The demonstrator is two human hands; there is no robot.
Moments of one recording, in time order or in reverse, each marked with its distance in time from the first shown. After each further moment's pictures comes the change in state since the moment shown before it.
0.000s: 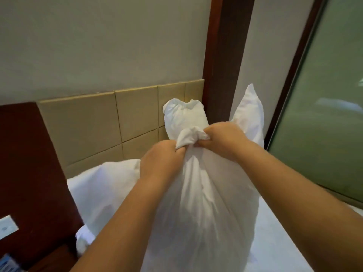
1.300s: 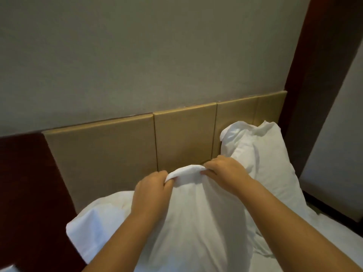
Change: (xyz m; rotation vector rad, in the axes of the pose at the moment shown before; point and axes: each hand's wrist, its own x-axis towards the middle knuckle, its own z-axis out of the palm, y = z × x) left_hand 0.253 -0.222 0.083 0.174 0.170 -0.272; right_hand 0.352 -0.028 0.173 0.162 0.105 -0.462
